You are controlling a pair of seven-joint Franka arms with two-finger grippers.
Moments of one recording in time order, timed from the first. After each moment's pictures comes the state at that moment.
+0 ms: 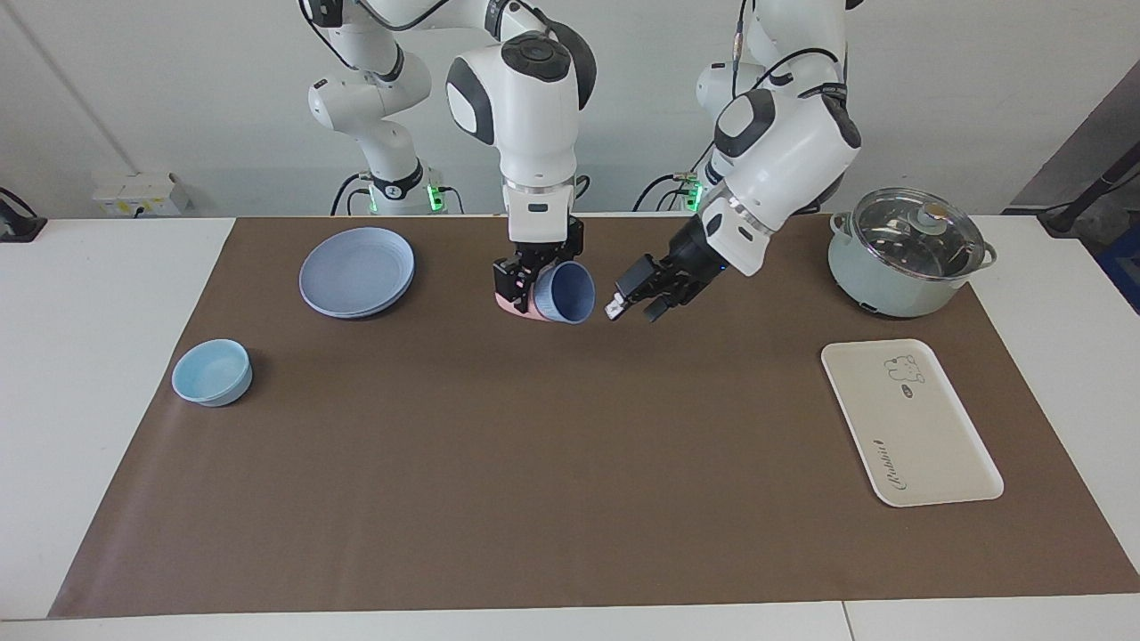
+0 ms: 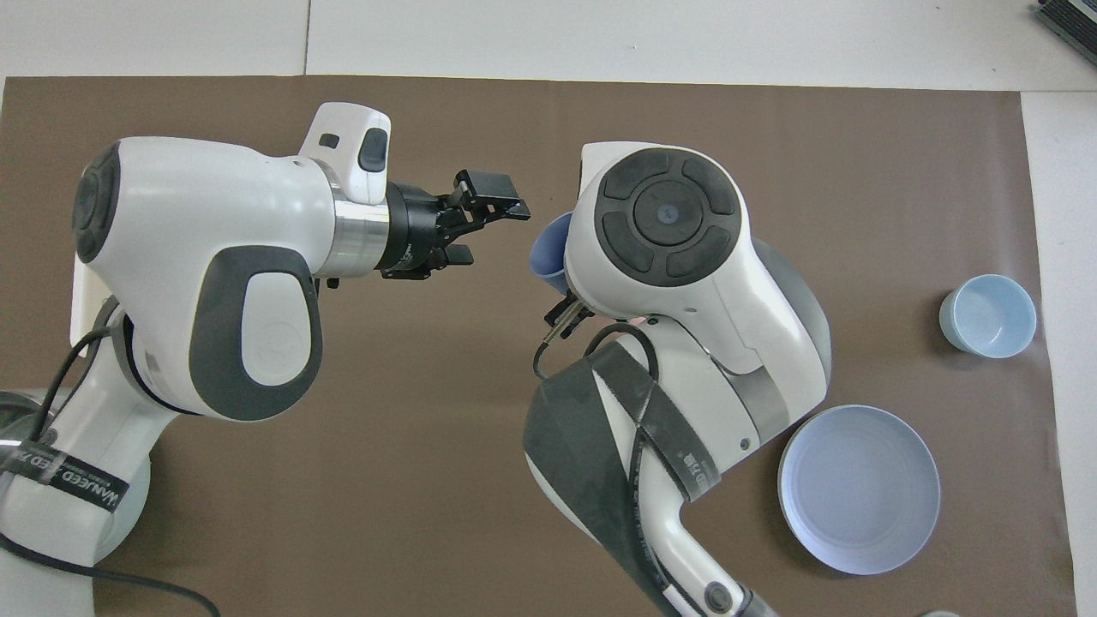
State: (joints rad) left arm -0.35 0.14 -0.13 -1.76 -0.67 2.25 -0.50; right arm 0.57 0.27 -0.01 -1.46 -0.07 1.82 -0.18
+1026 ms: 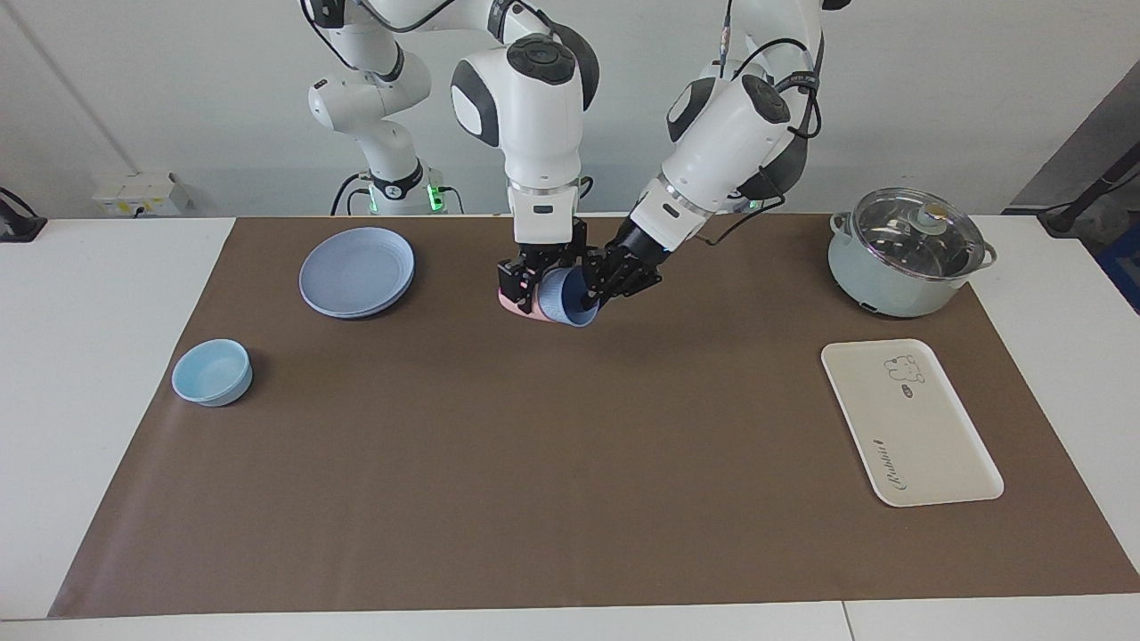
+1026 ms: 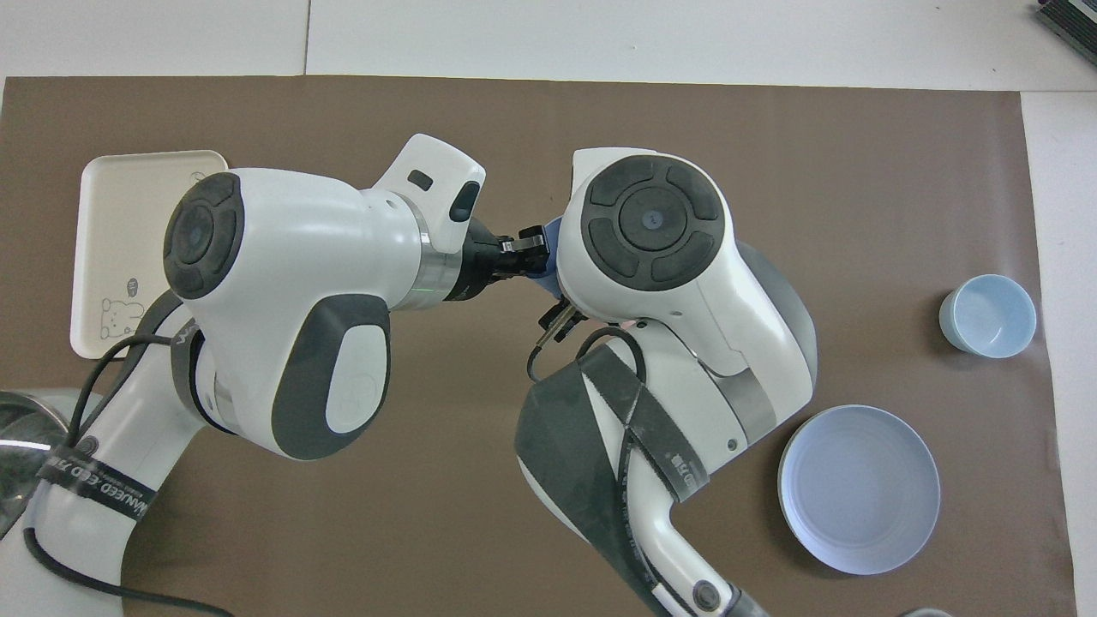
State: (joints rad) left arm -0.44 0.13 -0.12 -1.76 -0.48 2.26 -0.46; right arm 0.58 0.28 -0.01 -1.47 -0.07 1.82 -0.18
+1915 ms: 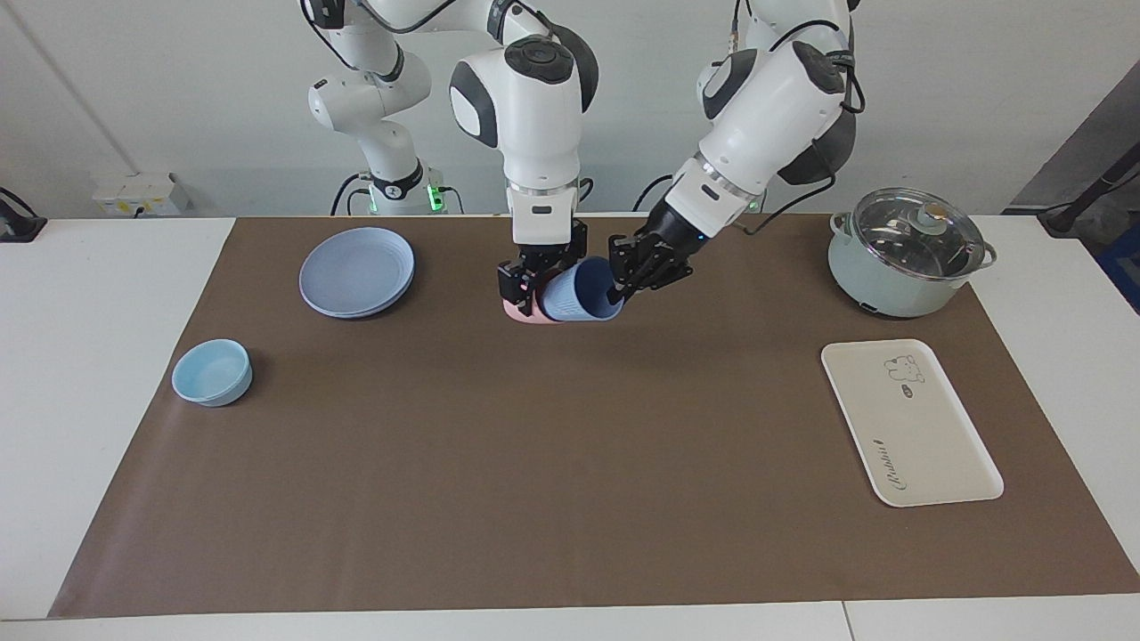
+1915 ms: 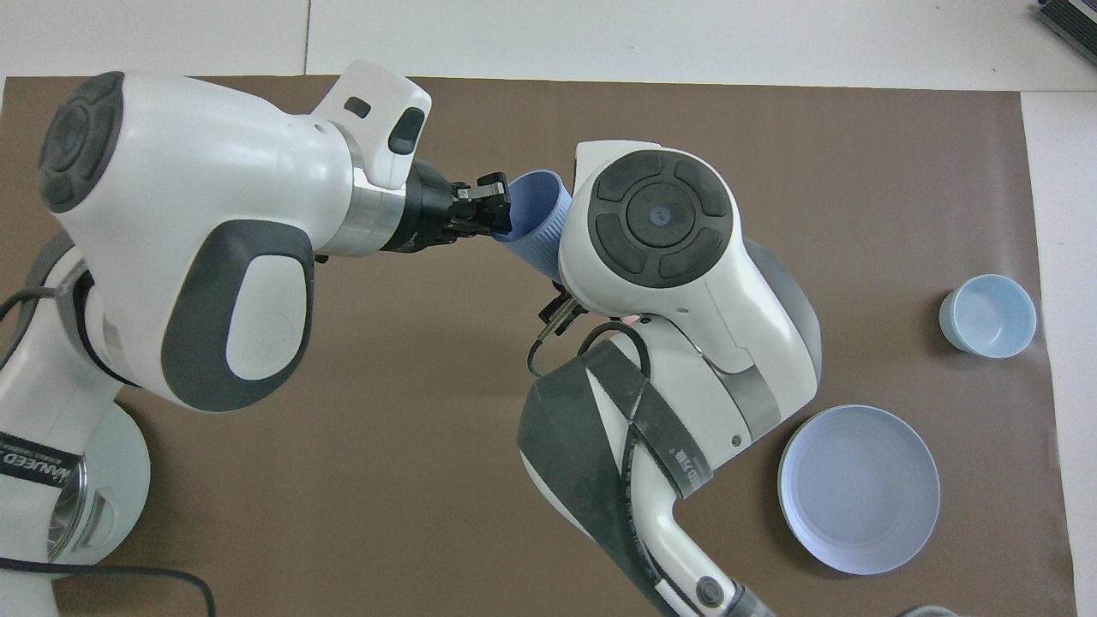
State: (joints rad) left arm -0.35 0.17 -0.11 -1.57 -0.46 2.07 -0.46; right arm 0.58 0.28 -0.02 -1.46 -0.07 1.84 -0.18
